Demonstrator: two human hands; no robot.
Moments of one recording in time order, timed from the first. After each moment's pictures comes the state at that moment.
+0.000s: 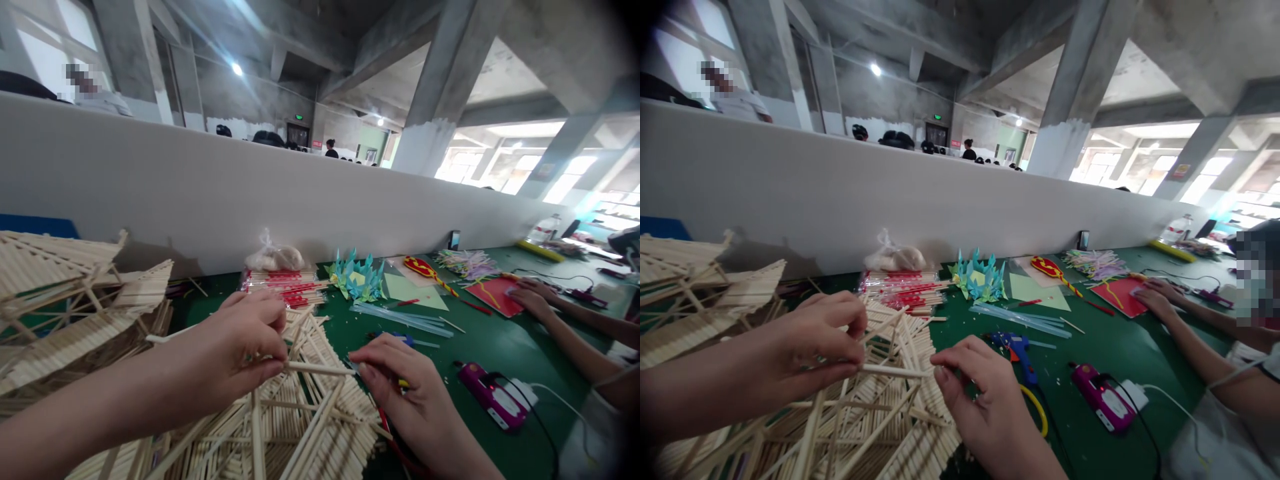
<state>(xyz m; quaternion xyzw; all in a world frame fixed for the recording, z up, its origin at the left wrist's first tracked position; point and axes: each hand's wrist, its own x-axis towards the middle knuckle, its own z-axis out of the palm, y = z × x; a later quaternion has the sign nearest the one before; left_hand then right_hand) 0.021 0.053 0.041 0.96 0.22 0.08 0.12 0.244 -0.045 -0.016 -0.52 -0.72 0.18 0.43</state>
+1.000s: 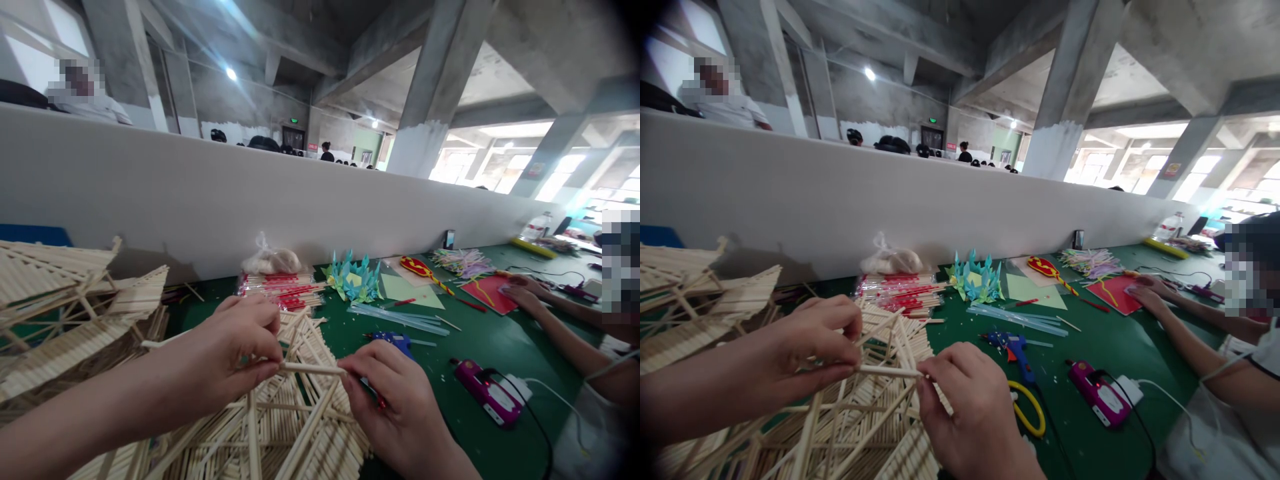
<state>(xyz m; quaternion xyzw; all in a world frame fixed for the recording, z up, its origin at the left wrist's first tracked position) 0.023 0.053 0.041 0.96 0.23 0.09 0.13 0.228 -0.045 -0.021 -0.51 -0.75 -0.03 0.43</state>
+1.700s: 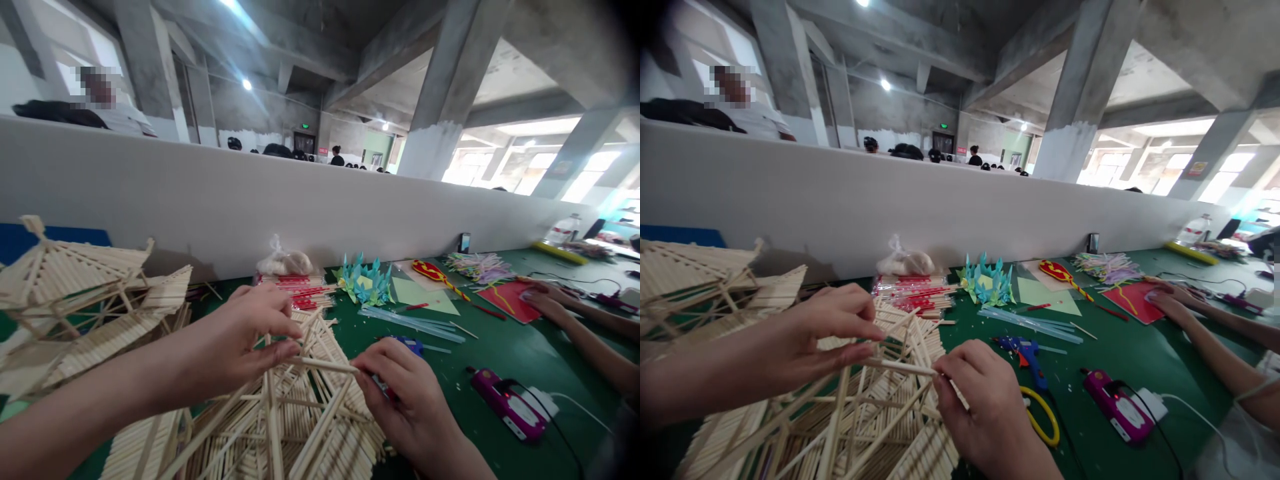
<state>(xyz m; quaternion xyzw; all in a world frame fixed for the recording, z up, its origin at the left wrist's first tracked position) 0.021 0.048 0.057 0.95 0.27 0.10 0.12 0.233 -0.040 -0.026 -0.47 -0.78 0.01 0.42</state>
